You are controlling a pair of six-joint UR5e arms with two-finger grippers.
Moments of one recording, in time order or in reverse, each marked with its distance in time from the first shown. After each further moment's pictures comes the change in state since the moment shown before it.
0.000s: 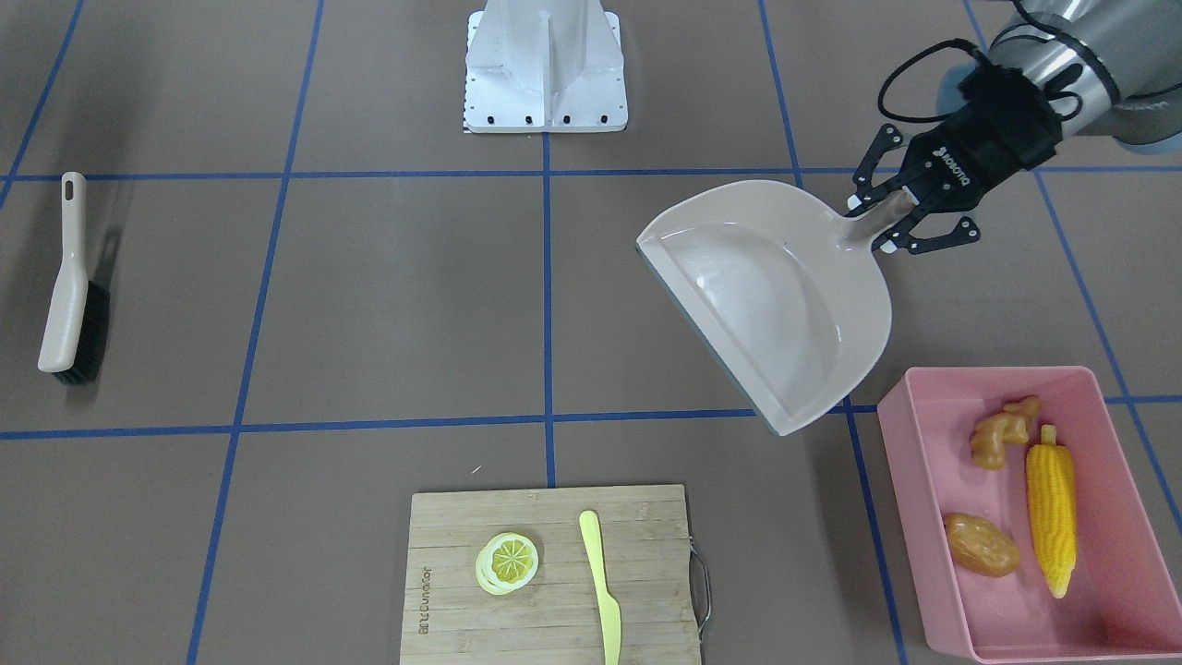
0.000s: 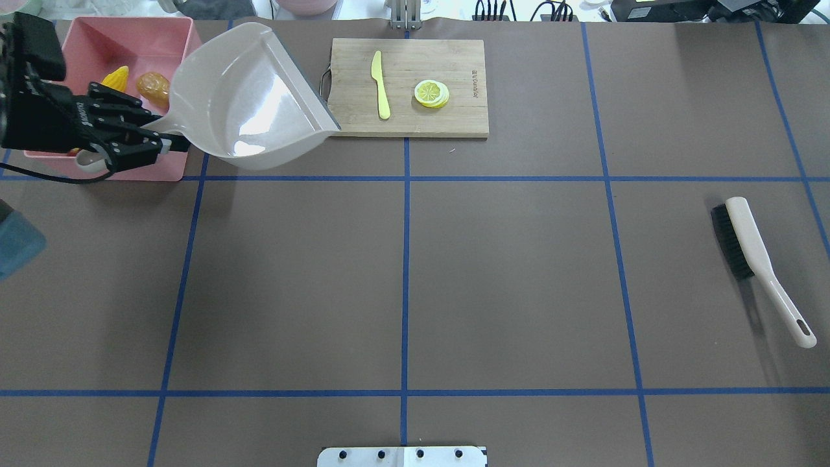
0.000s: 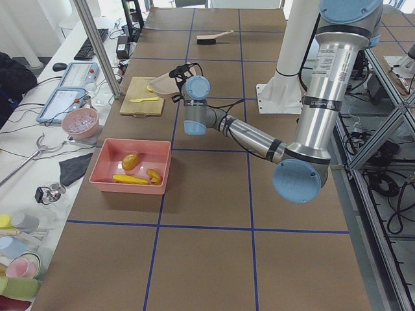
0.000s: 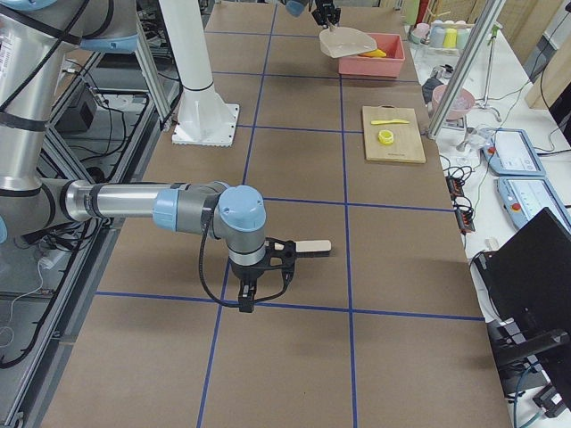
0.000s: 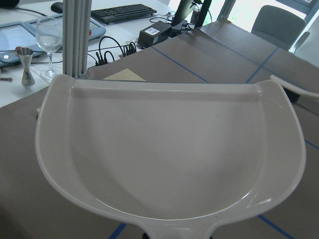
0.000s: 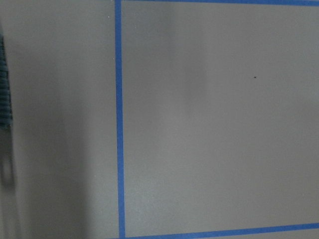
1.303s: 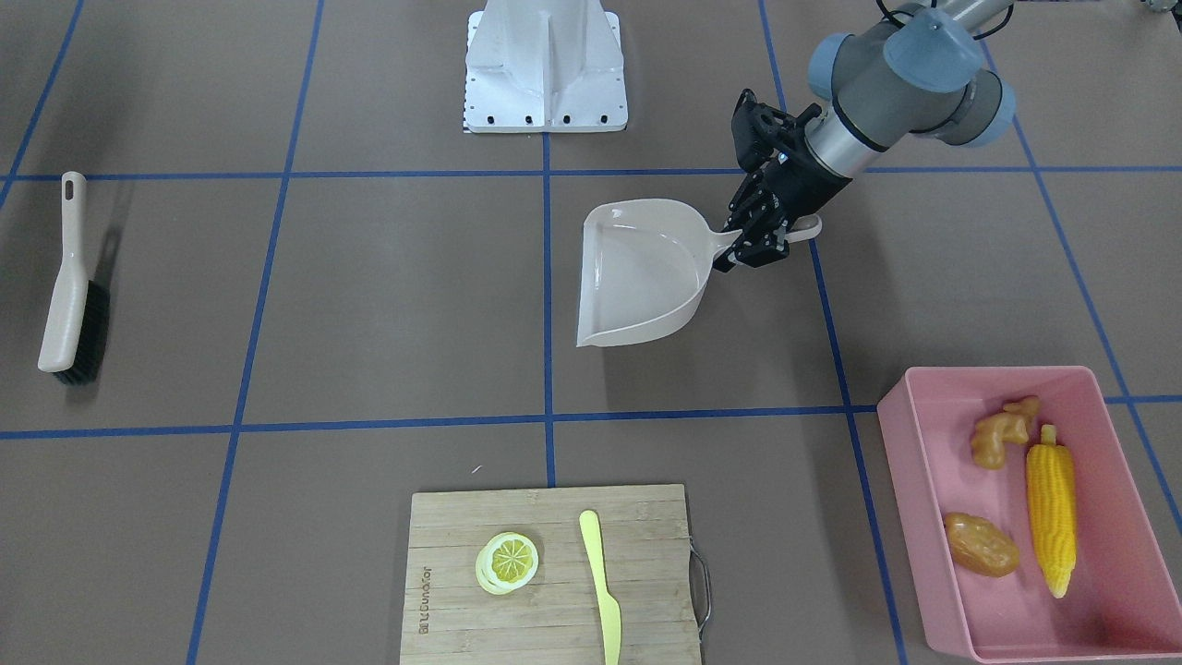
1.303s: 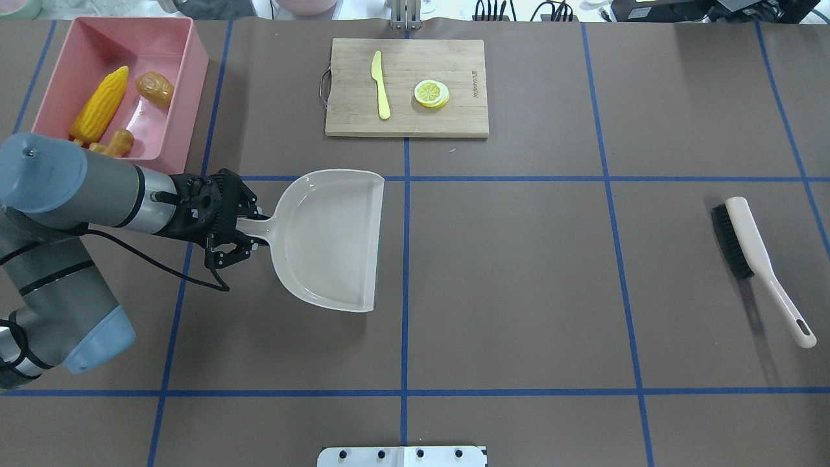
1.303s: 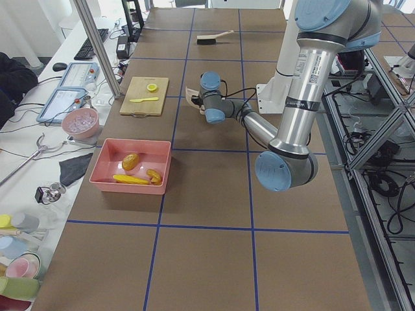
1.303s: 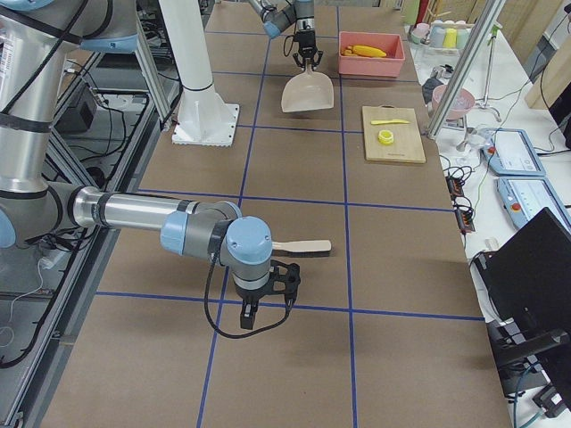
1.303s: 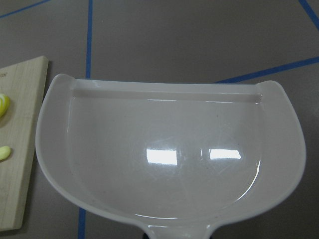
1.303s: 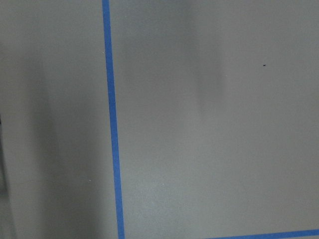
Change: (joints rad) left arm 0.293 -0.042 -0.019 0.375 0.145 0.674; right arm 0.005 0.036 -0.105 0.016 0.051 -0.015
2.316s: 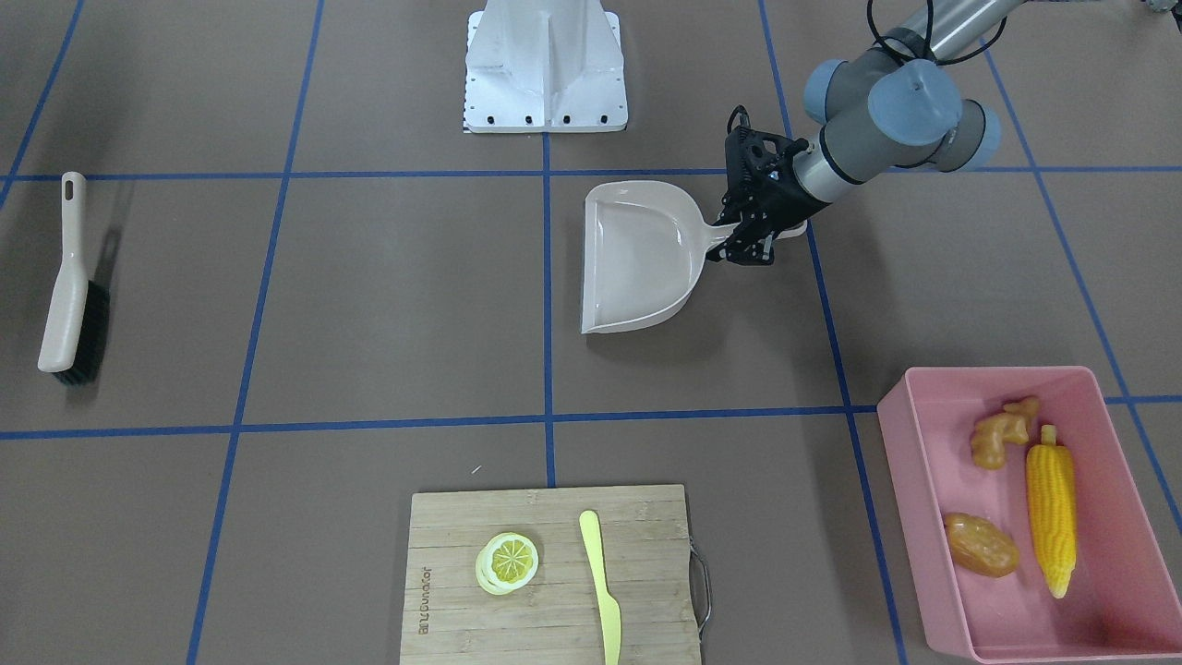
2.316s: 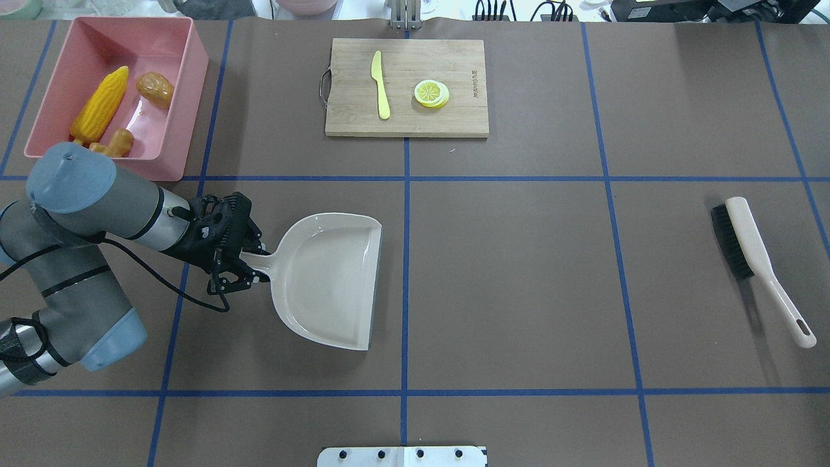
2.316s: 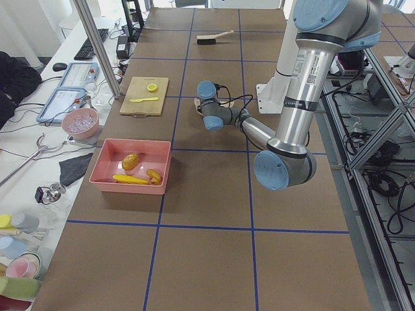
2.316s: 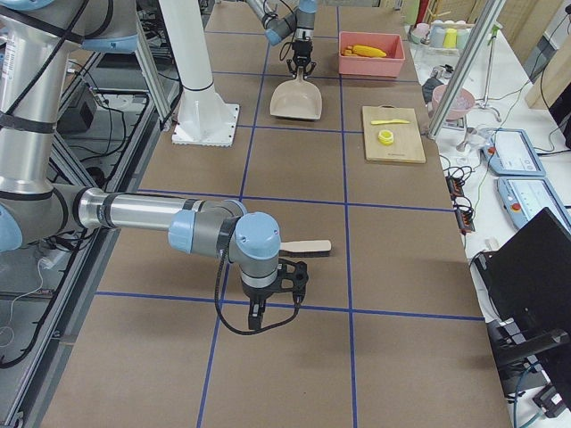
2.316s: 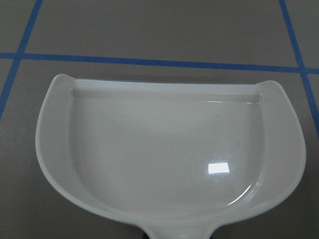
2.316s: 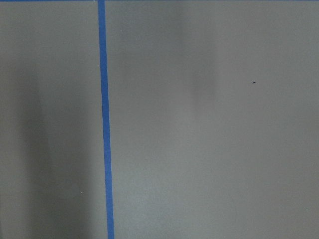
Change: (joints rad) left arm 0.016 -0.012 0.114 -0.051 -0.156 0.012; right arm -0.012 0.041 -0.012 0.004 -0.045 0.004
